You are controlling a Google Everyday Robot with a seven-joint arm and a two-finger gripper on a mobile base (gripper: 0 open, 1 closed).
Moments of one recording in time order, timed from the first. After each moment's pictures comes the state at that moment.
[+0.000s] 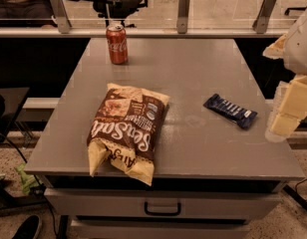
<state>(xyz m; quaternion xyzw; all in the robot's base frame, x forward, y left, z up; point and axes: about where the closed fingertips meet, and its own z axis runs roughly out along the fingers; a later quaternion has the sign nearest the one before) 0.438 -0.216 0.977 -0.60 0.78 -0.04 0.16</state>
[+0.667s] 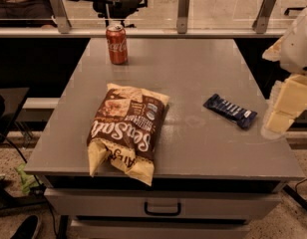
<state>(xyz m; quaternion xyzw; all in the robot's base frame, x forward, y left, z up) 0.447 -0.220 0.969 -0.59 0.79 -0.03 0.15</state>
